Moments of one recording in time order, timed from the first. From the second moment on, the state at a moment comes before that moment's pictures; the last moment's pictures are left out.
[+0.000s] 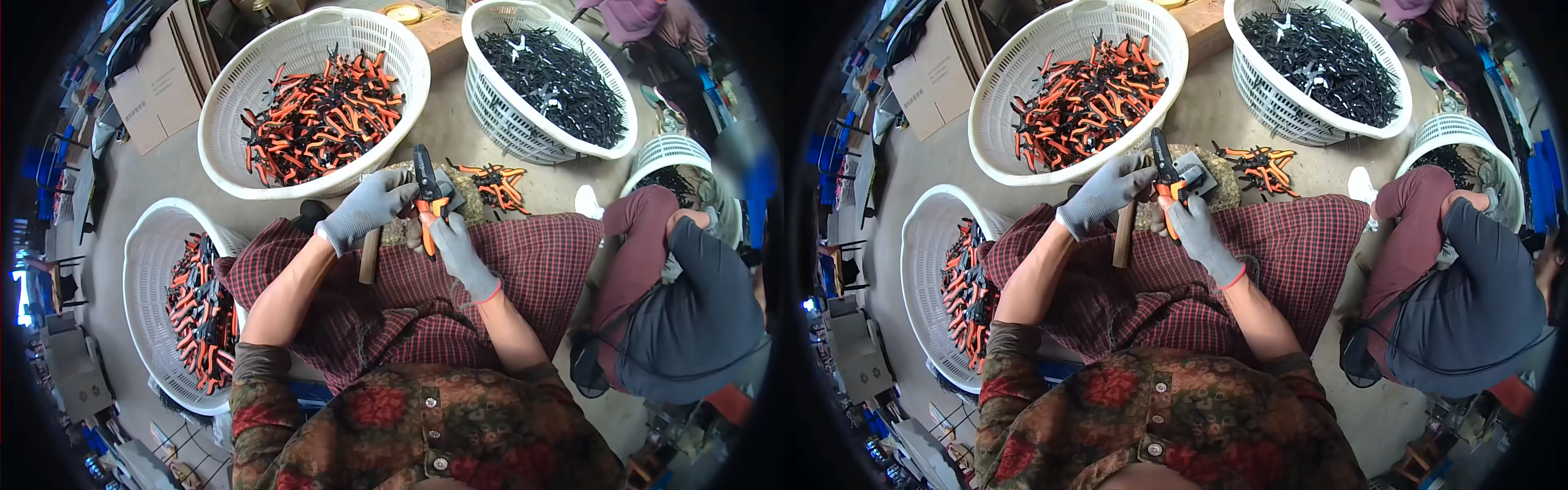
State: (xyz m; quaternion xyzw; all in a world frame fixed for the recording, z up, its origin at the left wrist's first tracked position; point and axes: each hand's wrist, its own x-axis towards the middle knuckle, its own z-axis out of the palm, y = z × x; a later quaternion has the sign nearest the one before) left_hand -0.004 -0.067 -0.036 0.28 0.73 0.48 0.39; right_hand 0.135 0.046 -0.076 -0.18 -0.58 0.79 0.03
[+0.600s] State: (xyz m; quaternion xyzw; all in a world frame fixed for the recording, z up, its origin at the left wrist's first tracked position) left_hand -0.008 -0.079 -0.046 0.37 0.61 0.56 0.43; right_hand 0.145 0.070 -0.086 -0.02 -0.35 0.93 -0.11
